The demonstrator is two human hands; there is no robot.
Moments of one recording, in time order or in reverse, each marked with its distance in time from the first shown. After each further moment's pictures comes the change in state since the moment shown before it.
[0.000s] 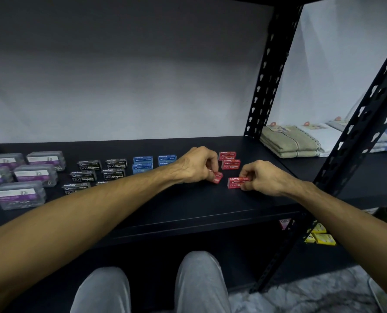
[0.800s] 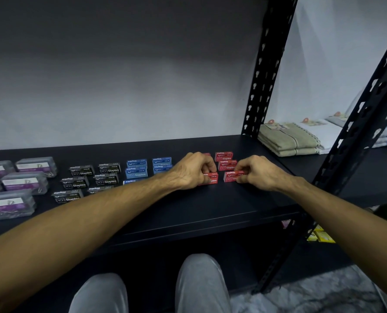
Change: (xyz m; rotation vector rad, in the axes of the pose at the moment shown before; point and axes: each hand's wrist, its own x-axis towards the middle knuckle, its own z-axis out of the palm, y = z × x) left_hand 0.013 -0.011 0.016 0.025 -0.009 -0.003; right_hand 0.030 0.019 0.003 0.016 0.050 -0.029
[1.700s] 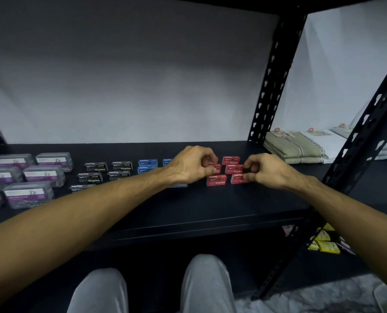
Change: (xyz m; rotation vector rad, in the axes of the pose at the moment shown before) left_hand -0.024 -0.003 -0.029 0.020 0.170 0.074; right_hand -0.011 -0.017 -0.019 -0.114 0.097 0.011
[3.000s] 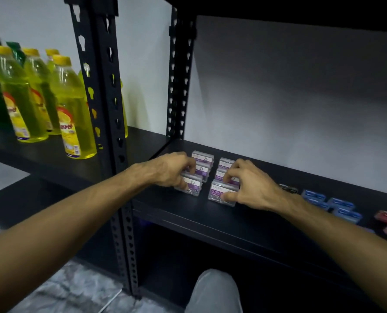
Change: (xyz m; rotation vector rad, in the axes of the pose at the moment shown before) left_hand -0.300 -0.229 -0.241 0.370 -0.084 -0.503; right_hand 0.038 -0.416 0.140 -0.188 -0.051 -0.671
